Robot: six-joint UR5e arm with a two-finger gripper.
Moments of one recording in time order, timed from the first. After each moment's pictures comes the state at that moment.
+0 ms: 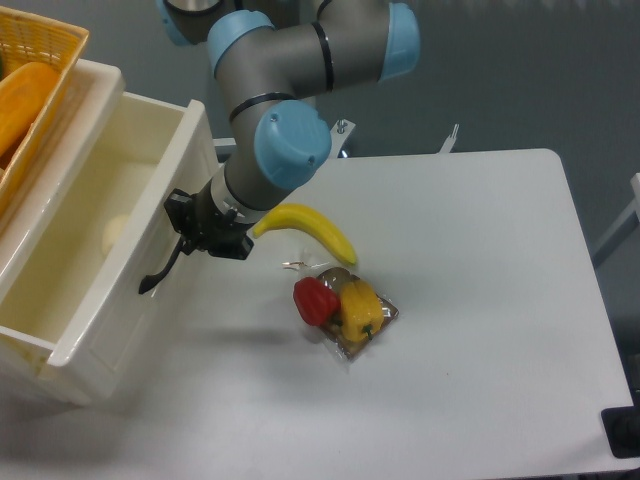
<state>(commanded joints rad) 2.28 -1.81 -1.59 -1.56 1.08 0.76</state>
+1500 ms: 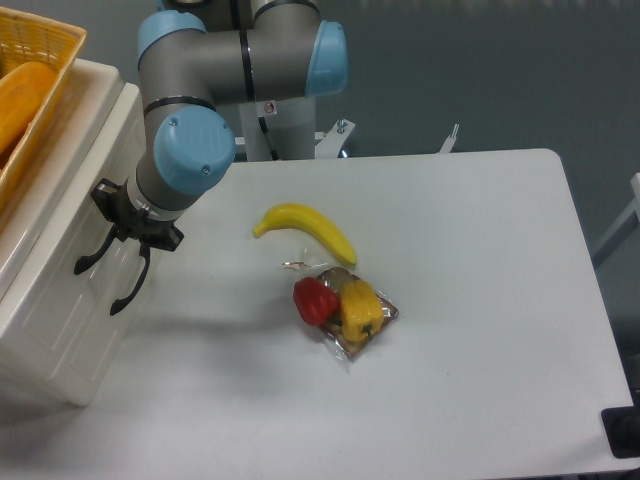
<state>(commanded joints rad) 2.16 -1.82 -1.58 -1.55 1.09 0.66</state>
